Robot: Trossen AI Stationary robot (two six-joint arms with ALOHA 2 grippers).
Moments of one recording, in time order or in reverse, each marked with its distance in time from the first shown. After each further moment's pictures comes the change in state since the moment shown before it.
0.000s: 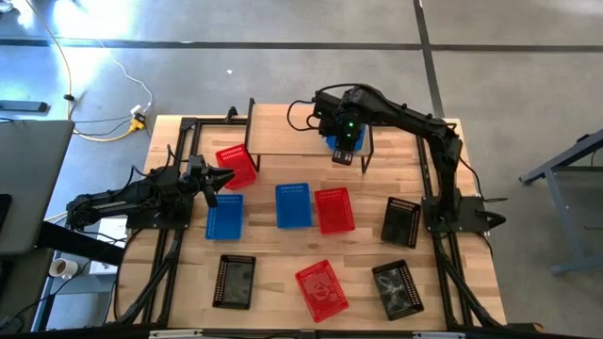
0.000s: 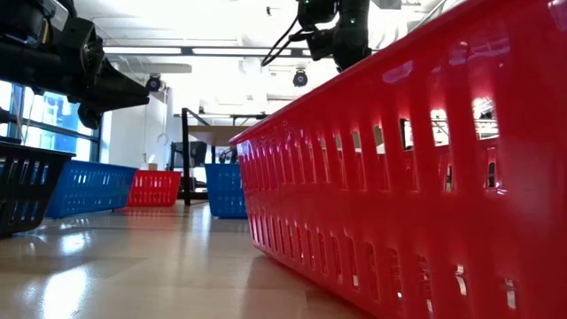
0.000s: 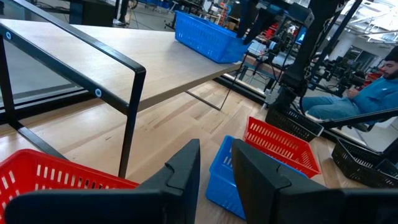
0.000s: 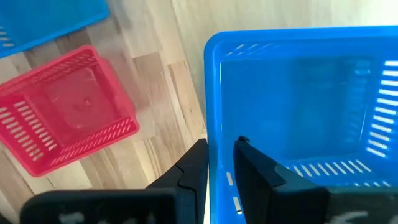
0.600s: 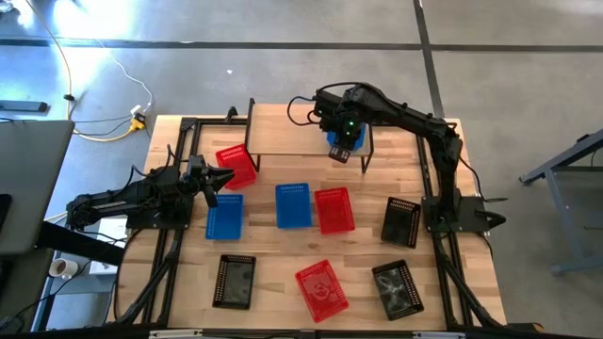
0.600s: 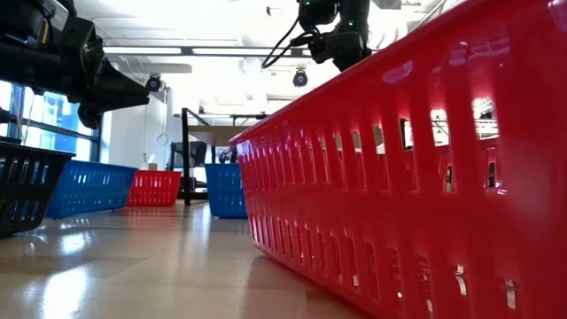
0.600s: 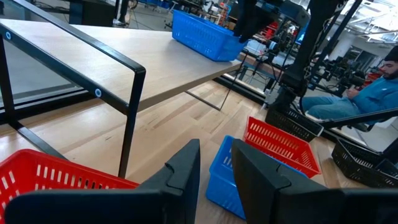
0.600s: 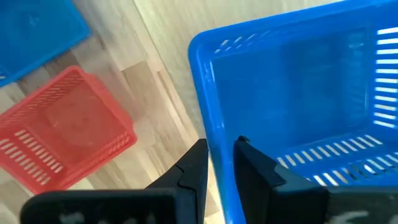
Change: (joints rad) left arm 0.000 0.000 0.000 0.000 0.000 0.000; right arm -0.007 -0.001 0.000 0.000 0.011 0.141
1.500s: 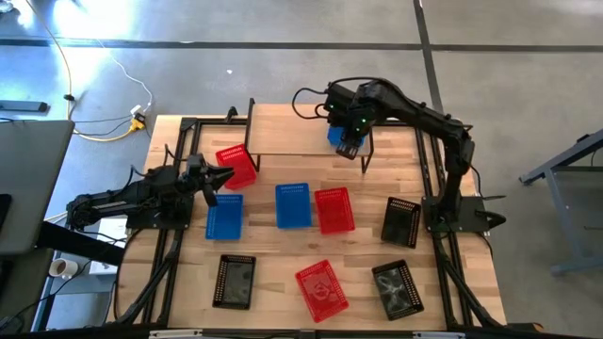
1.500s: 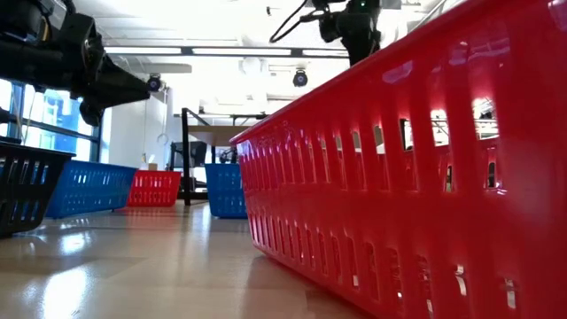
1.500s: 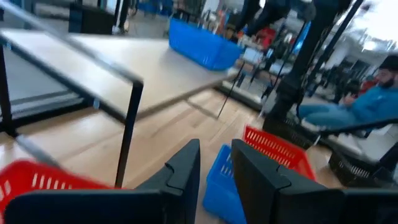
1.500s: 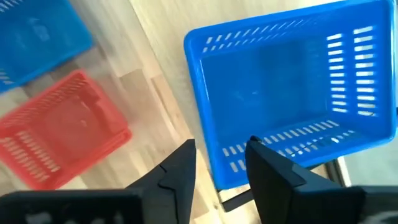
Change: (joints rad) left arm 0.000 0.000 0.000 0.064 -0.009 0.000; right arm 0.009 -0.105 -0.001 0.000 0.047 -0.006
